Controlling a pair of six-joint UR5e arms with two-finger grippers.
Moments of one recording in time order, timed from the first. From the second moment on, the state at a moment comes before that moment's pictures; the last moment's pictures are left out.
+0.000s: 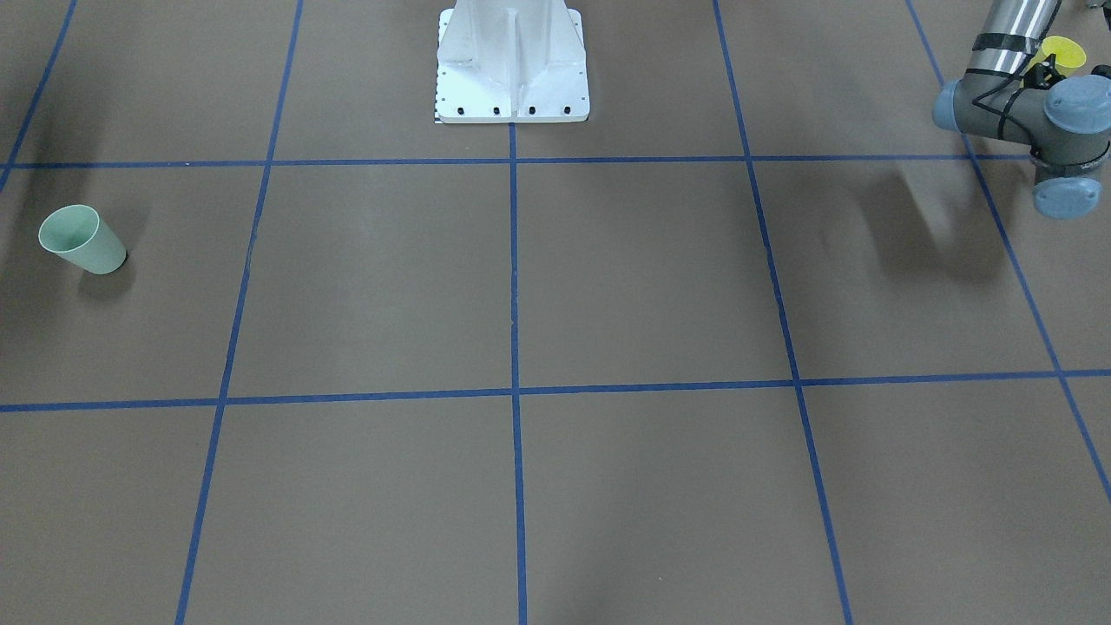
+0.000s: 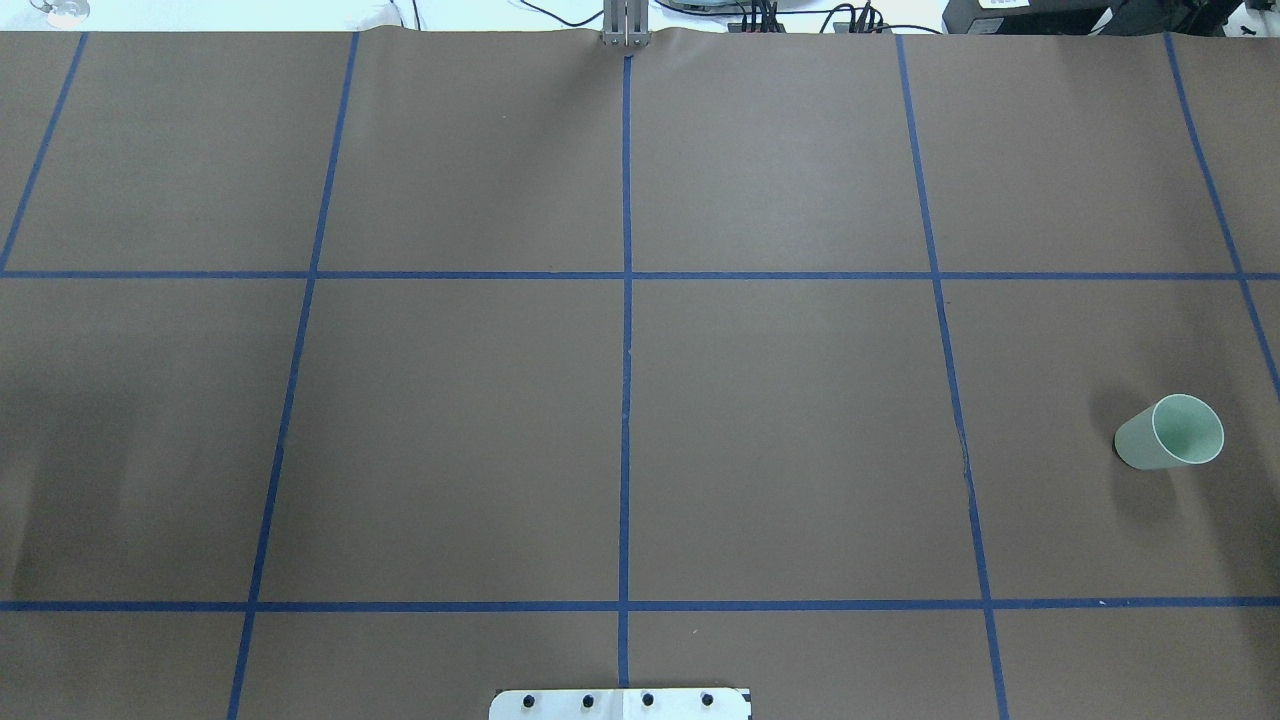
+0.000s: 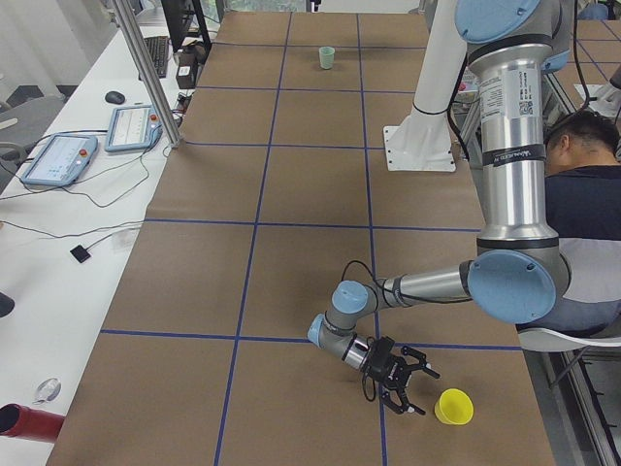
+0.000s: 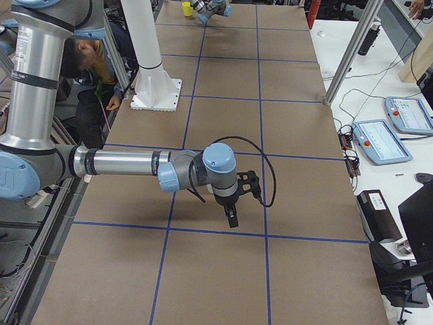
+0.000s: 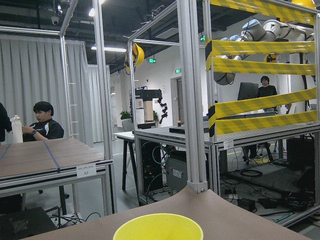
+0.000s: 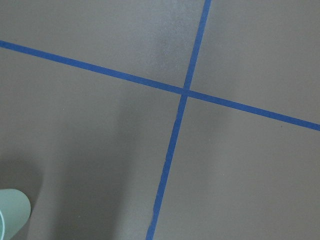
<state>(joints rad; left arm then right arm) -0.82 -1.44 -1.32 -0.81 -2.00 -2.49 1.51 -1.79 1.80 -1.32 2.28 -0.02</state>
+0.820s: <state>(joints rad) -0.80 -1.43 -1.21 -0.93 -2.07 -2.48 1.51 -1.79 1.80 -1.32 2.30 -0.02</state>
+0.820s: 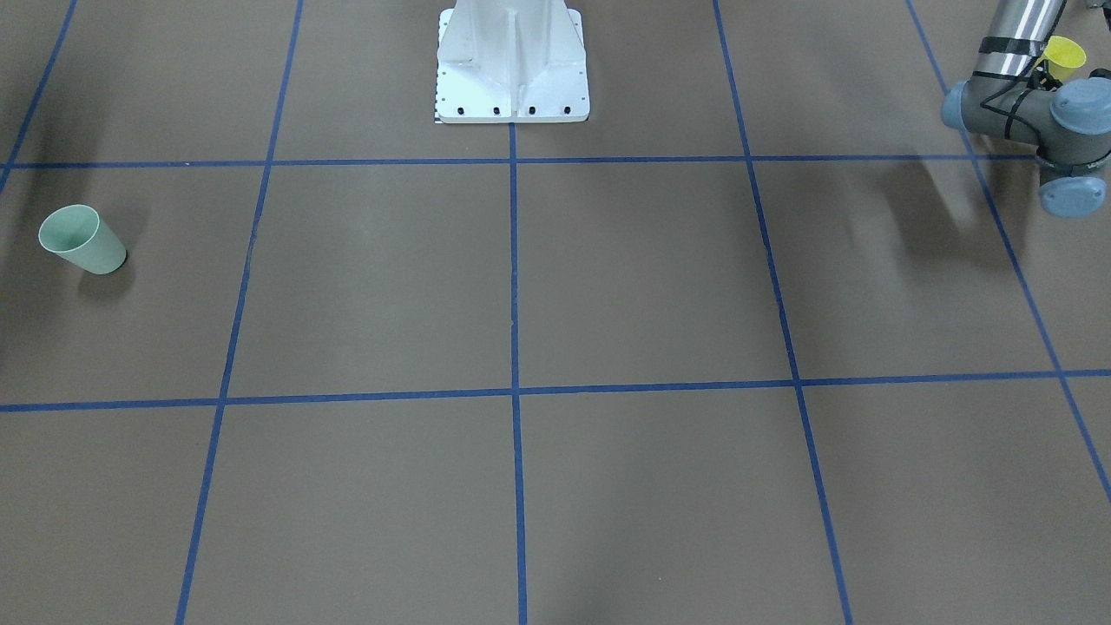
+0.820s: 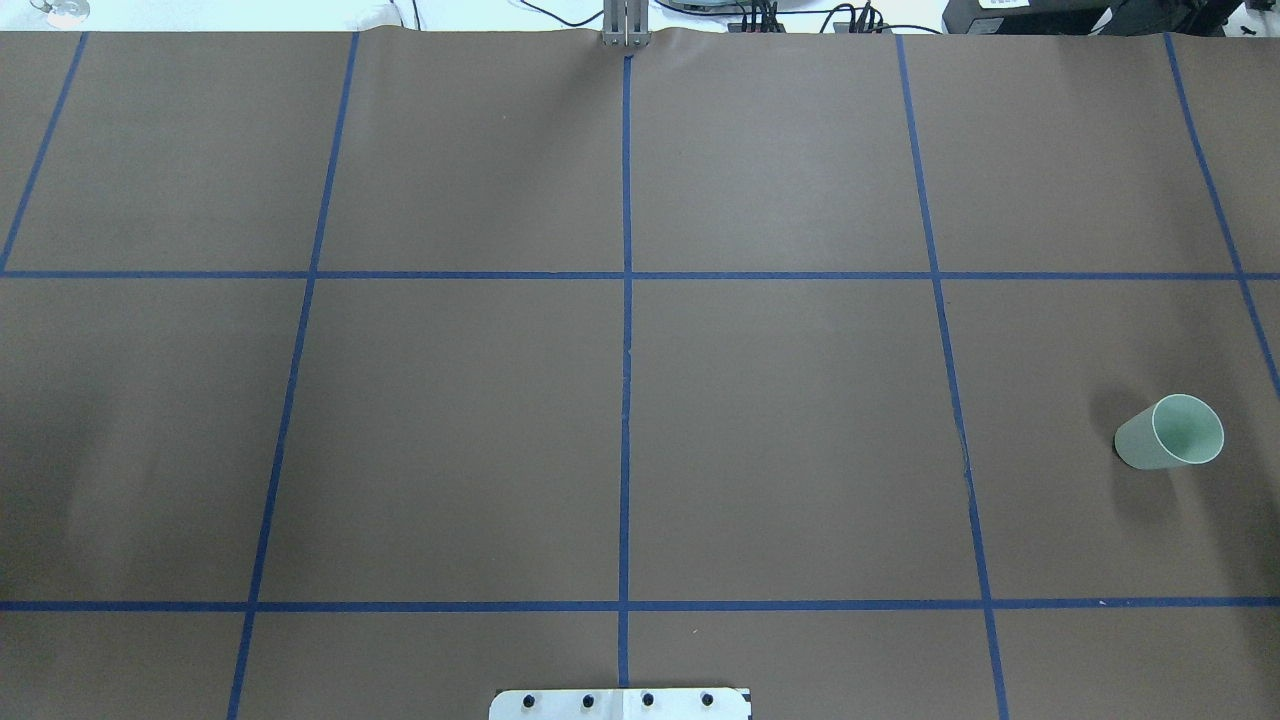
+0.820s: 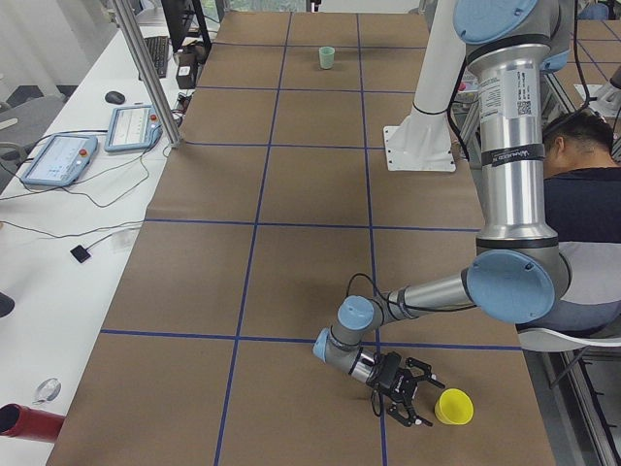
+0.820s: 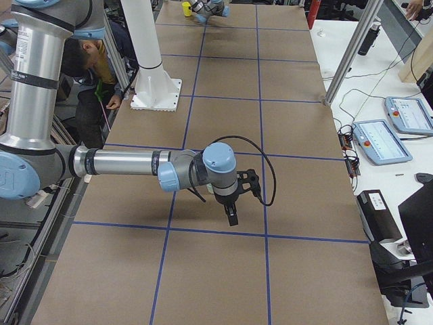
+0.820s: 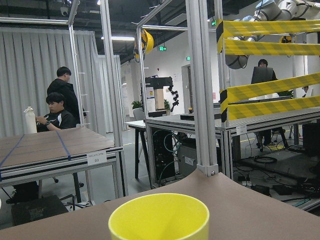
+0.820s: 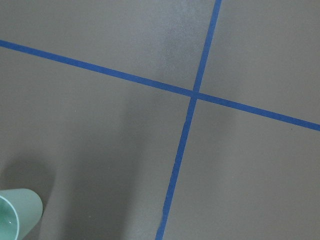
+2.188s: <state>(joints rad) -0.76 -1.40 -1.11 -0.99 -2.23 -2.48 1.51 -1.79 1.81 -1.32 2.30 -0.02</state>
